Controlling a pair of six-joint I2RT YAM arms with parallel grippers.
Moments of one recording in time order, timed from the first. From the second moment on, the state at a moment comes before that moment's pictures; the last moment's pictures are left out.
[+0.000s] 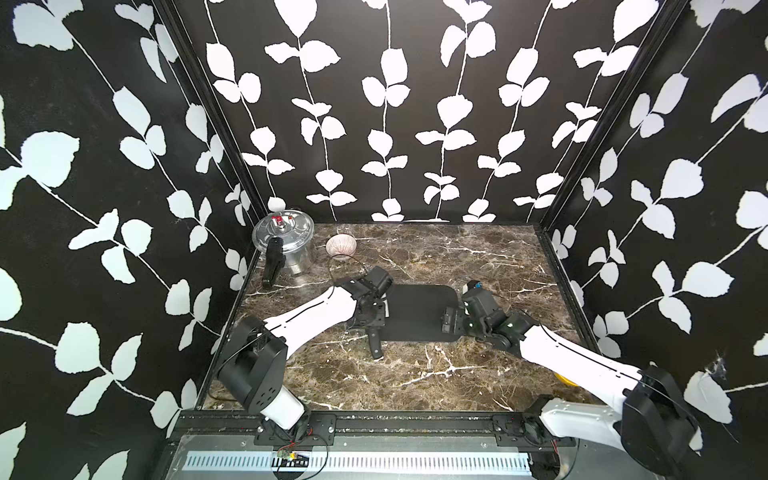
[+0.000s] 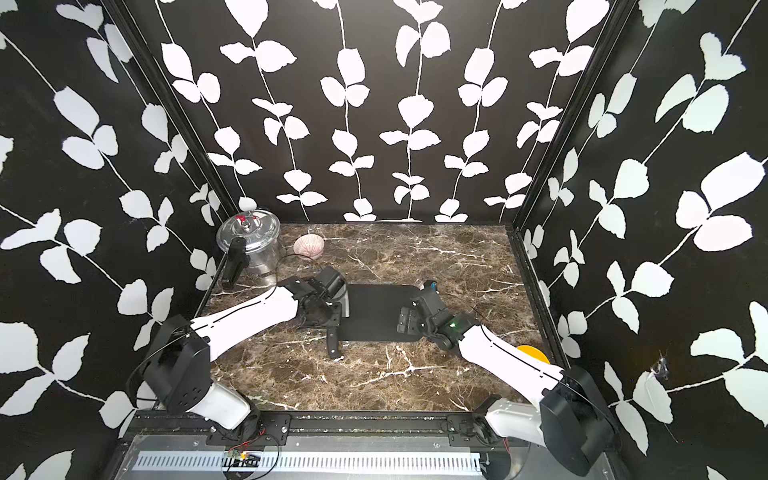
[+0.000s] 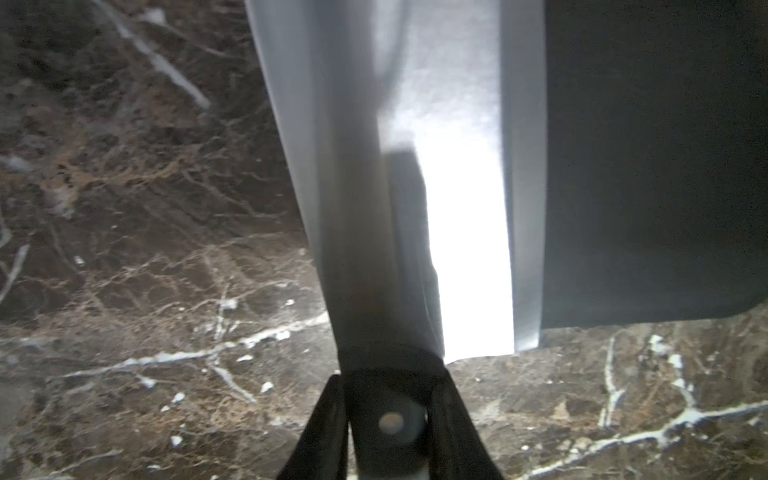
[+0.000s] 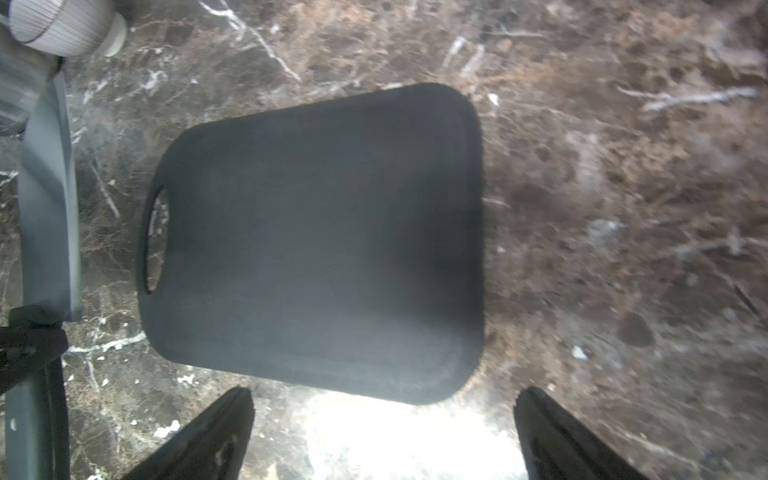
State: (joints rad) left arm -0.74 1.59 1.14 -0.86 -0.07 -0.63; right arm 0.65 1.18 0.70 -0.50 0.14 0.71
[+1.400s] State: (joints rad) left arm -1.07 2.21 1.80 -0.93 -0.05 -0.80; right arm 0.34 0.86 0.52 -0.58 -0.09 0.67
